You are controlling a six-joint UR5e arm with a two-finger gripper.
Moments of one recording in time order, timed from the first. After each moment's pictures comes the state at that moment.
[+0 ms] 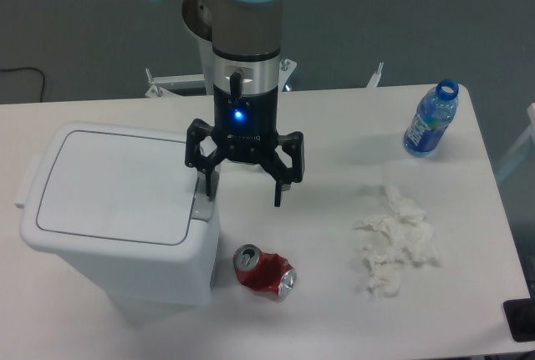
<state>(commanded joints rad) 2.37 -1.75 -1.50 -0.99 1.37 0.53</state>
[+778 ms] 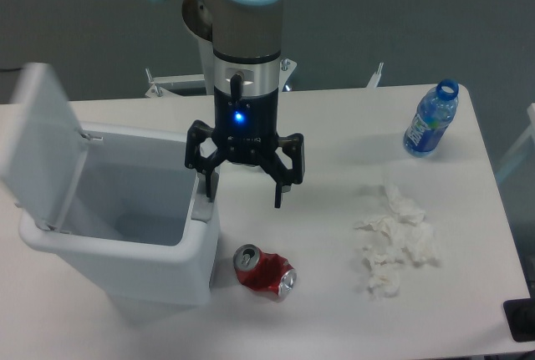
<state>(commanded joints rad) 2.37 -1.75 -1.50 -0.97 1.37 0.53</state>
